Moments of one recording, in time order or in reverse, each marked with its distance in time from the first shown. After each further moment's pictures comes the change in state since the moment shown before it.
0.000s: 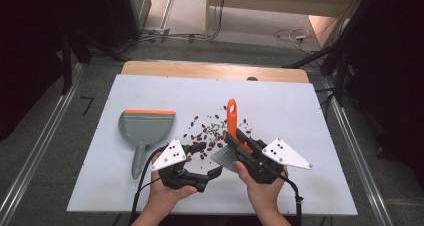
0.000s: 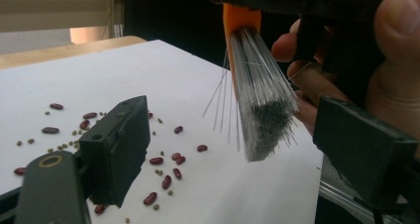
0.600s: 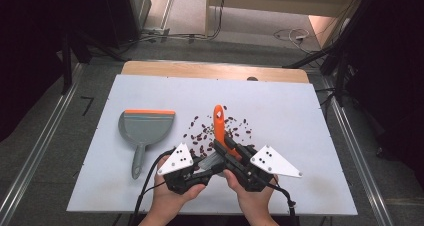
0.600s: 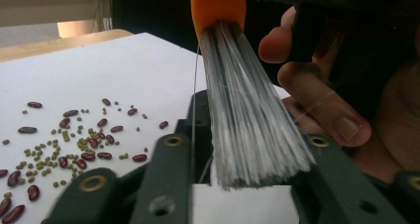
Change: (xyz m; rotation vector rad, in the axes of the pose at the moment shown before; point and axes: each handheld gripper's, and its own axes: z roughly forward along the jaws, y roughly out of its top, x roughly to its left) left arm -0.013 0.001 0.005 0.038 -0.028 0.025; right arm 0.025 -0.002 0.004 -0.023 0.046 -0.021
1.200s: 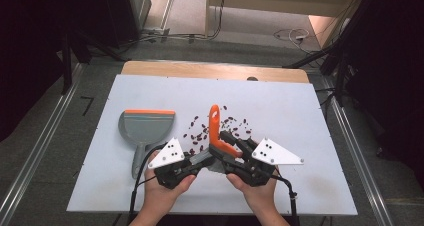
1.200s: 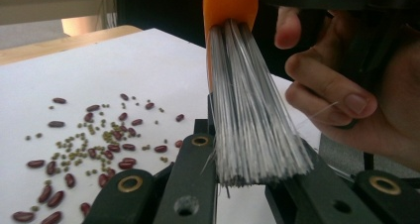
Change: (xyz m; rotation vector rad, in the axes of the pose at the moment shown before) left arm 0.022 0.006 -0.020 0.019 0.007 0.002; right arm -0.016 0.009 0.004 0.064 0.175 -0.013
